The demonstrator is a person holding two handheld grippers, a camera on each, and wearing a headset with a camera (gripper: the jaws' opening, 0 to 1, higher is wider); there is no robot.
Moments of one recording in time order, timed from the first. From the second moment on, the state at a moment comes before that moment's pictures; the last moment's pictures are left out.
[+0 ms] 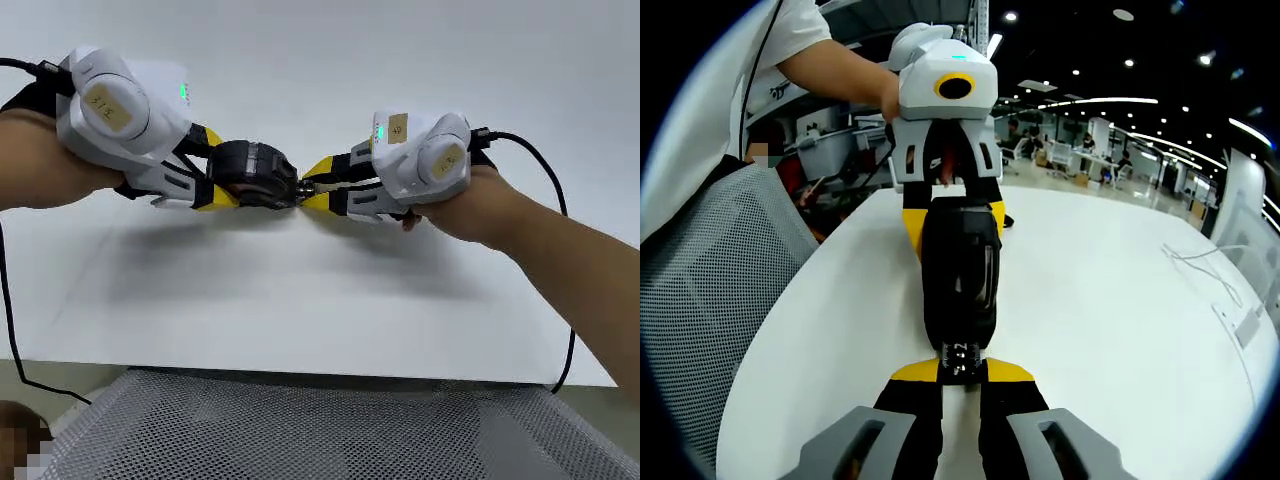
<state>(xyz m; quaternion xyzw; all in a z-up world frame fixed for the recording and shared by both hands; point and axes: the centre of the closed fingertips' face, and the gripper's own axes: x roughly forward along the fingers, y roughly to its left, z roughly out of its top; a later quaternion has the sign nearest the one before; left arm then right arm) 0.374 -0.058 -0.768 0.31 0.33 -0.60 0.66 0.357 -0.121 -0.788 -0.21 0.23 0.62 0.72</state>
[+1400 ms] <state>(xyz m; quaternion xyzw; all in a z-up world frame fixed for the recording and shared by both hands) 0.372 -0.058 -0.768 0.32 0.33 -0.60 0.65 0.347 -0.175 -0.783 -0.21 0.24 0.60 0.73</state>
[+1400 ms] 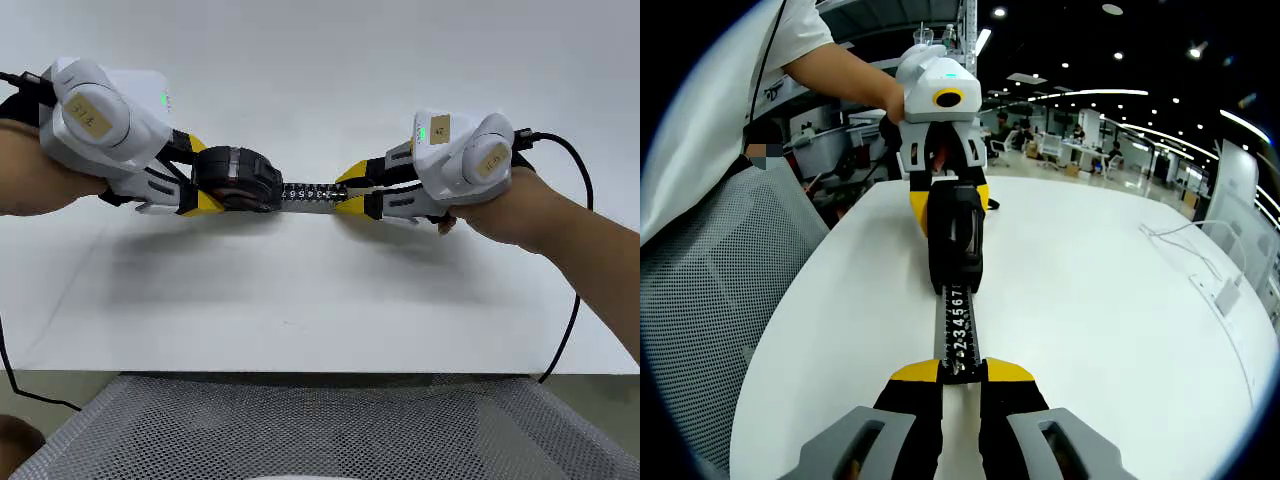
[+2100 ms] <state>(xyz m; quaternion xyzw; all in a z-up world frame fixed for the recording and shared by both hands) 0.372 -0.059 -0.767 0.32 0.33 -0.60 0.65 0.344 -0.207 -0.783 -0.24 0.26 0.60 0.72</state>
